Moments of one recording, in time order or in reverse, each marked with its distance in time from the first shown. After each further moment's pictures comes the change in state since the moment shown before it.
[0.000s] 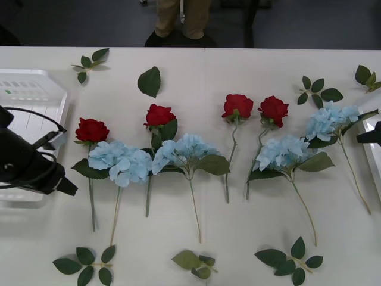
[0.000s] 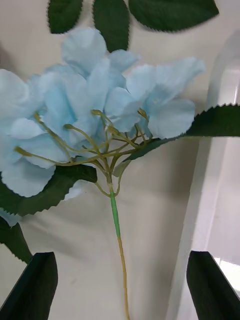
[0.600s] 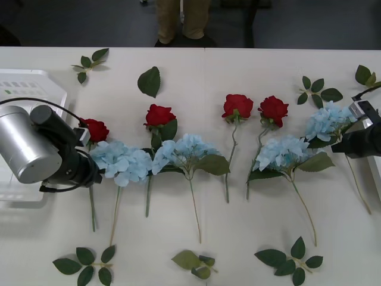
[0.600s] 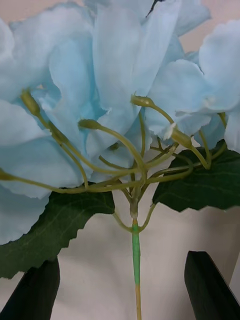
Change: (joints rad) right arm 0.000 0.191 0.000 -0.044 0.356 -0.044 -0.070; left arm -0.126 -0.142 -0.250 -0.127 -0.609 -0.046 0.578
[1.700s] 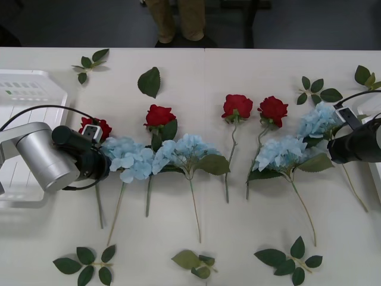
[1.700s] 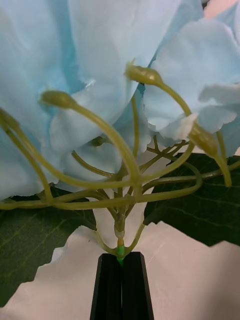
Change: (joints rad) right arm 0.000 0.089 0.043 0.009 0.192 -0.083 0.000; left arm -0.054 -0.100 -0.145 0.216 -0.176 -0.292 0.028
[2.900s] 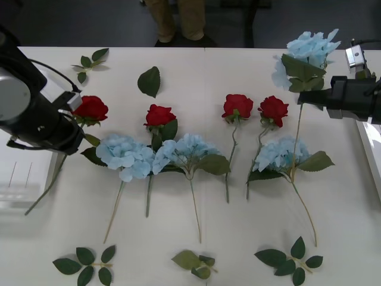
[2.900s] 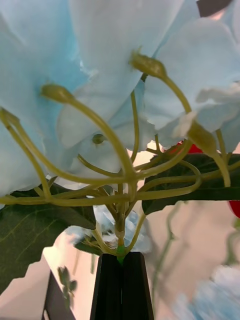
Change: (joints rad) right arm -0.016 -0.039 -0.183 -0.148 -1.057 0.137 0.004; left arm -0.064 0.139 0.383 -0.118 0.523 0.467 -0.435
